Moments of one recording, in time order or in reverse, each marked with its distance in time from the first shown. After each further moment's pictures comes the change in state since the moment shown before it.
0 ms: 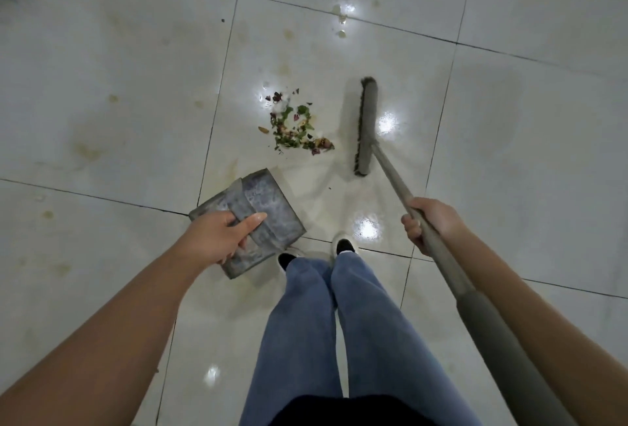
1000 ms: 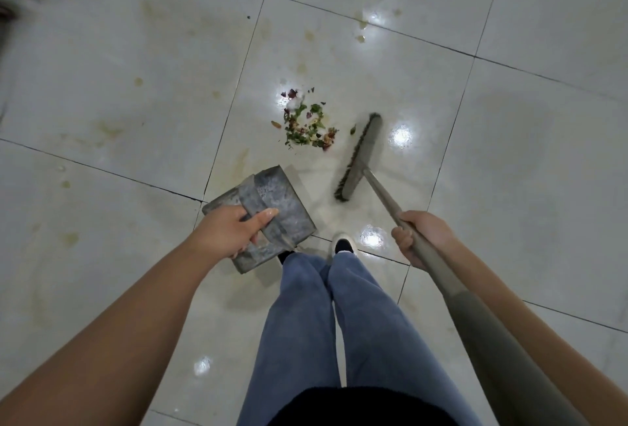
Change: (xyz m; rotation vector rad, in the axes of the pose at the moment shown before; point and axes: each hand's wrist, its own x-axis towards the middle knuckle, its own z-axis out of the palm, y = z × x) left_hand -0.031 -0.003 0.032 -0.041 0.070 -0.002; right_hand -0.017 0.020 -0.011 -0.014 -0.112 0.114
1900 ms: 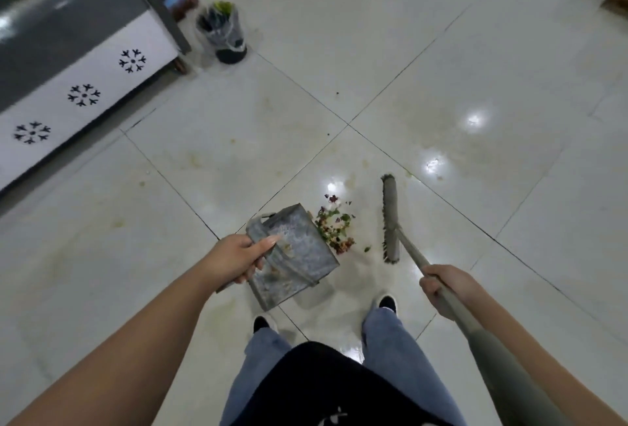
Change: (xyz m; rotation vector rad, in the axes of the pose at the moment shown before) left_hand -0.068 0.097 -0.058 -0.543 0.265 -0.110; right_hand -0.085 -0.195 0.022 -0.447 -0.098 -0.190
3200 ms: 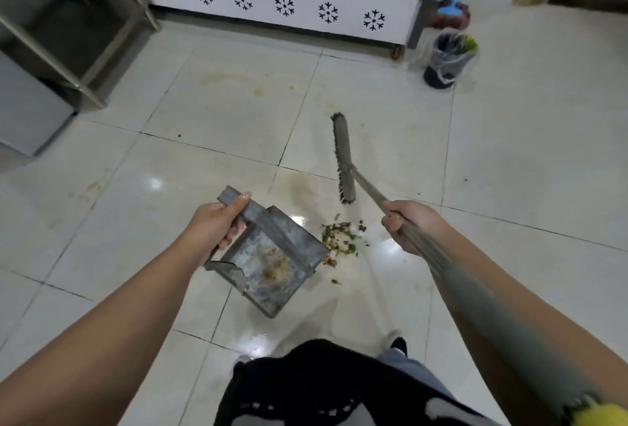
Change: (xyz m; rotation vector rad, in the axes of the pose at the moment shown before) left_hand -0.120 0.098 0.180 -1.067 0.869 -0.387; right_hand -0.035 -0.214 0.107 -1.102 -0.581 0.099
